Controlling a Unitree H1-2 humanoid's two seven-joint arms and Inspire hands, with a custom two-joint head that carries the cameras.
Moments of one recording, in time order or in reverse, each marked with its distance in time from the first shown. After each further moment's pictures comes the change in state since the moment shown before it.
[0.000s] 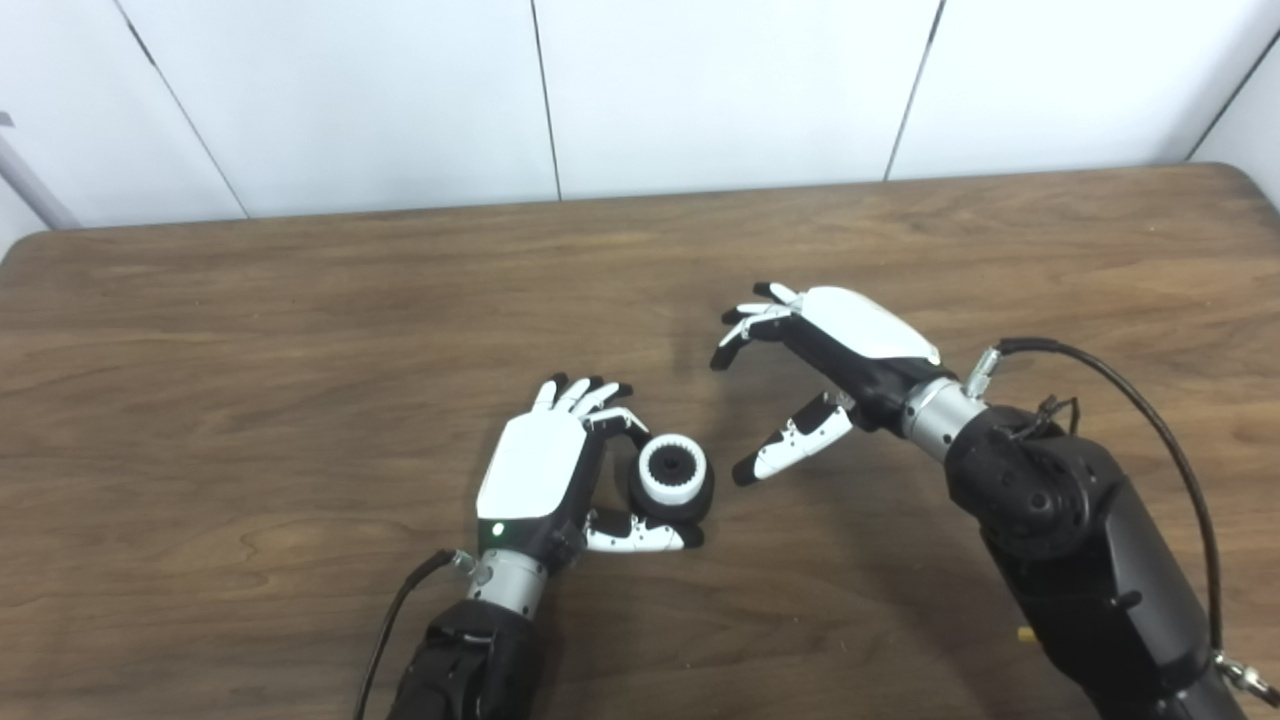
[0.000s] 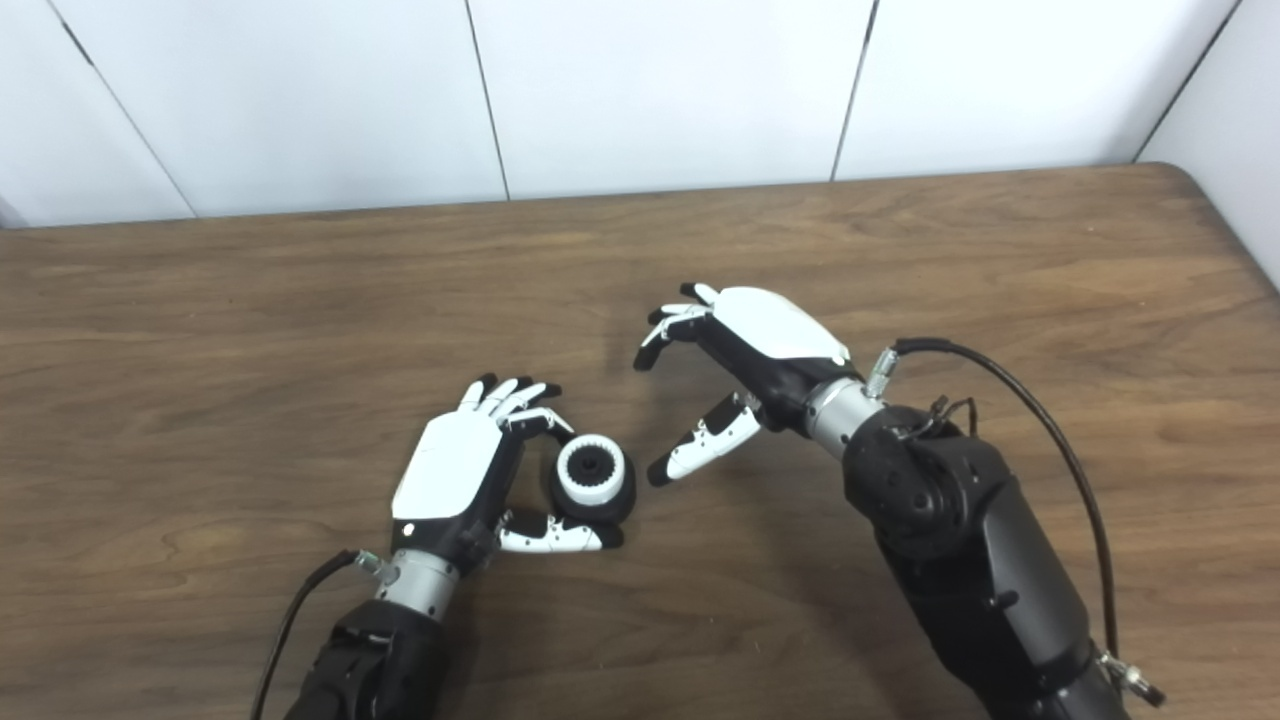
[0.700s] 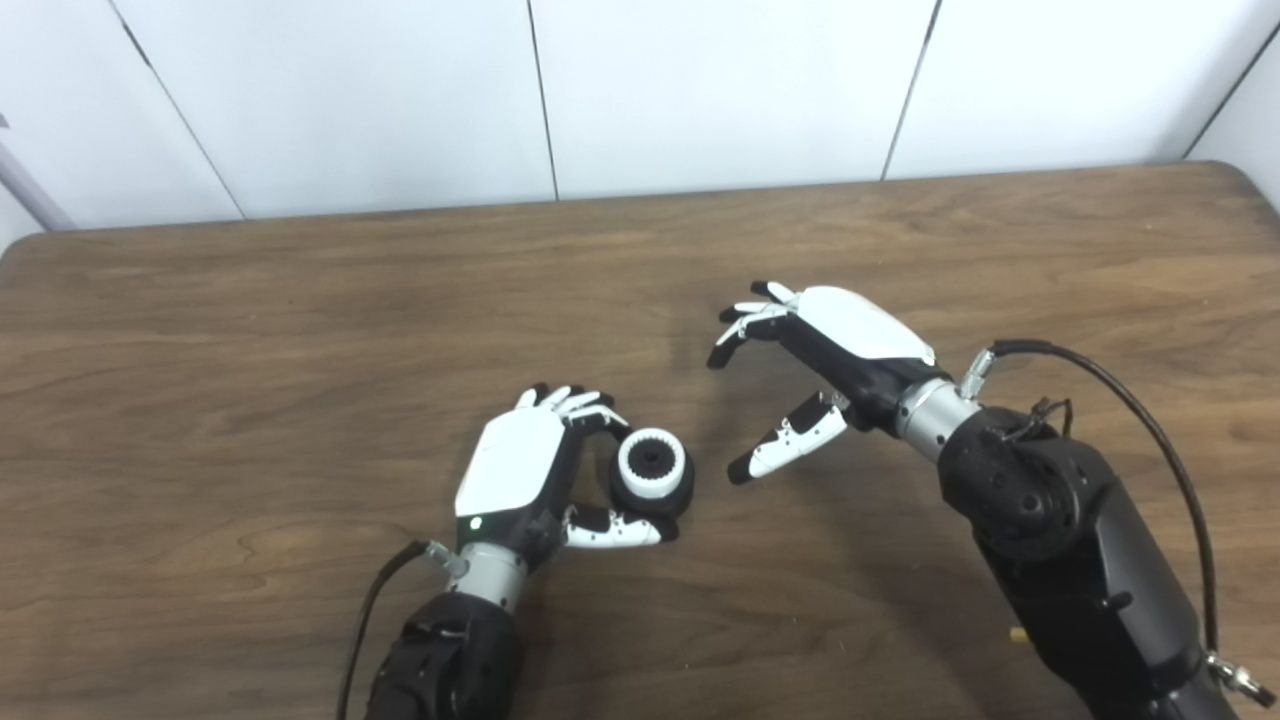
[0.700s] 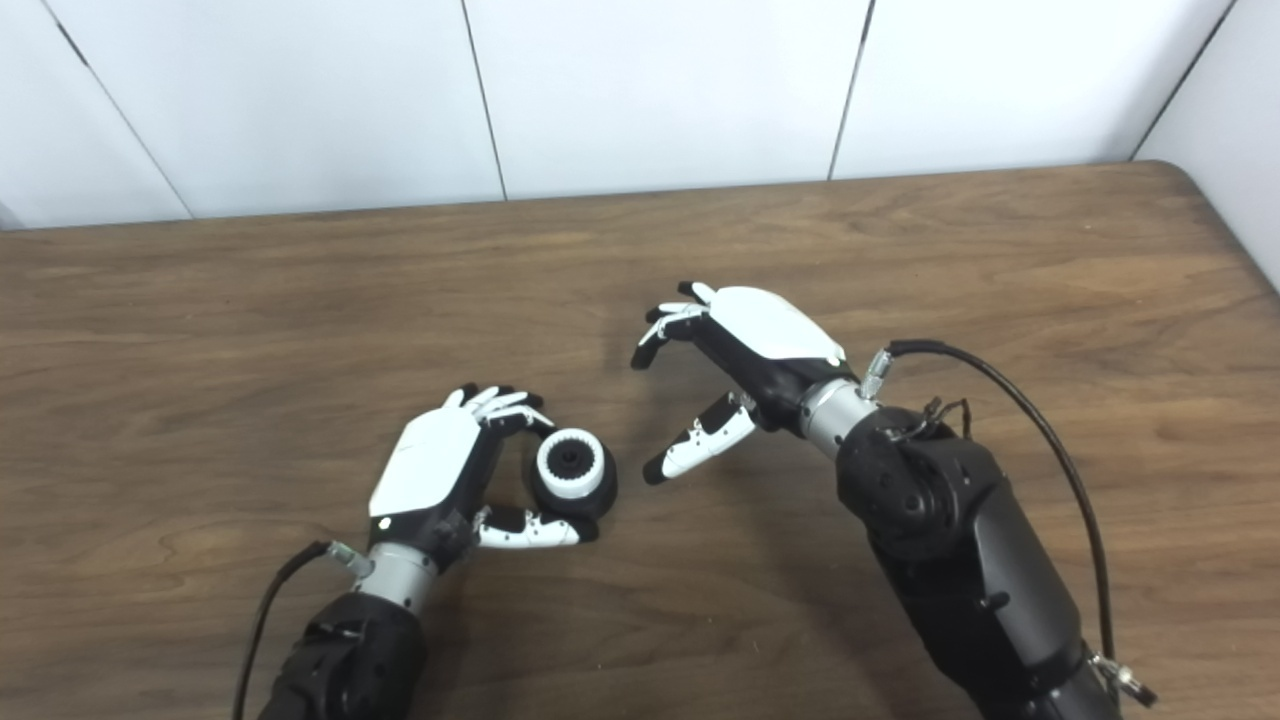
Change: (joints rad) left arm 0.017 0.004 0.055 -0.139 -0.046 0.094 -0.170; right arm 0.000 0.014 0.002 0.005 -0.014 0.001 -0.018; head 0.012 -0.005
